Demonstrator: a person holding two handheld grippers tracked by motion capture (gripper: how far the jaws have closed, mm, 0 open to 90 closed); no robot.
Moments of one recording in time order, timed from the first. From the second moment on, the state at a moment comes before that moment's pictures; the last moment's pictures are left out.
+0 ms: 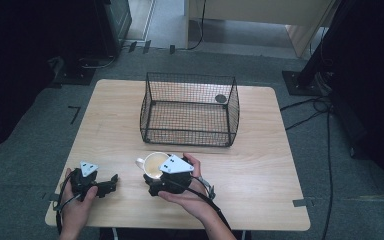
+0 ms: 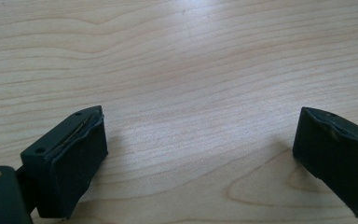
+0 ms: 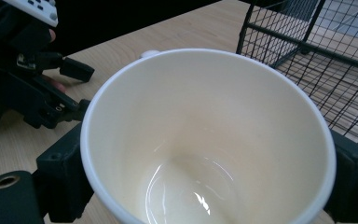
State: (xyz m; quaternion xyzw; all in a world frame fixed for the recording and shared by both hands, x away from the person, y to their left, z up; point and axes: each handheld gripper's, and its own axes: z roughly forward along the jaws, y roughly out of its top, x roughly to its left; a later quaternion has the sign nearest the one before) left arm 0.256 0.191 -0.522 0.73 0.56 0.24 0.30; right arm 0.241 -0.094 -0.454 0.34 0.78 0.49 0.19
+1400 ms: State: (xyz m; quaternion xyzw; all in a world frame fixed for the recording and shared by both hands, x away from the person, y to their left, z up) left arm 0.256 0.191 -0.522 0.73 0.56 0.24 0.30; right arm 0.290 -0.134 -0.382 0.35 0.73 0.52 0.26
